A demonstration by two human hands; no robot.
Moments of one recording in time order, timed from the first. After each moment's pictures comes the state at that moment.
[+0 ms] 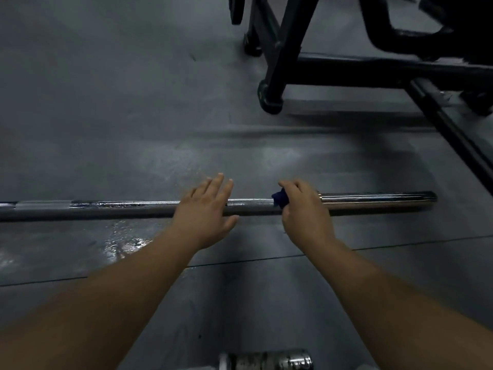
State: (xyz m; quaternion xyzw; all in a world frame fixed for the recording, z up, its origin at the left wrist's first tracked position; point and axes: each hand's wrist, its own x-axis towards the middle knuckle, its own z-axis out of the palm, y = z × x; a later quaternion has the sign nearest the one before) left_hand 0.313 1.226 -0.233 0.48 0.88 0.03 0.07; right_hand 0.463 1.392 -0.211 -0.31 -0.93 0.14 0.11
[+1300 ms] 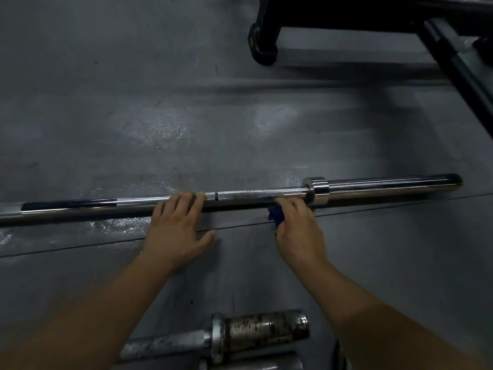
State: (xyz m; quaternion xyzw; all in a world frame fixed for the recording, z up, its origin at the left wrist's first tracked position) left_hand 0.355 1.162 -0.330 0.45 0.89 0.02 0.06; right_hand 0.537 1.348 -0.300 -0.36 -0.91 0.20 0.05
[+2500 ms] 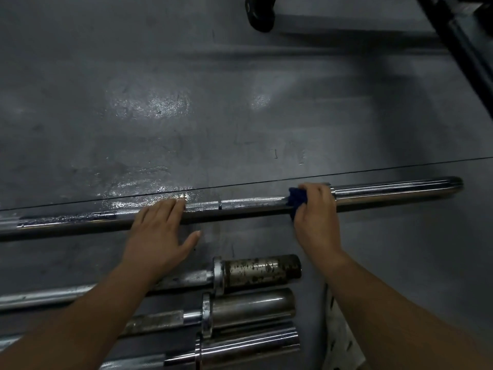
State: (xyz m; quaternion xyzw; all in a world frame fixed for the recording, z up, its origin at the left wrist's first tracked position) left_hand 0.423 1.070 -0.319 0.41 0.90 0.03 0.13; right_hand 0.609 1.321 -0.293 -0.42 -0.87 0.22 0.14
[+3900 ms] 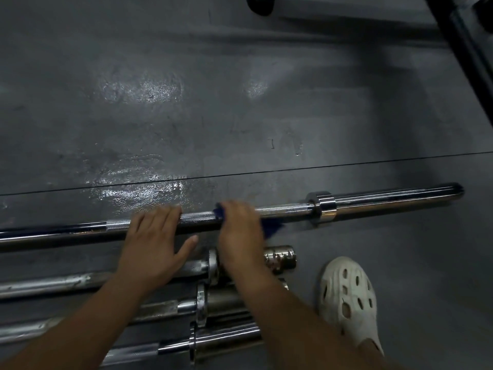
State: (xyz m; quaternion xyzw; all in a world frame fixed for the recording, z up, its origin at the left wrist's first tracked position) left_hand 0.450 1.054 -0.325 0.42 0.90 0.03 0.15; right_hand 0.556 1.202 -0.319 -0.39 -0.89 0.24 0.06
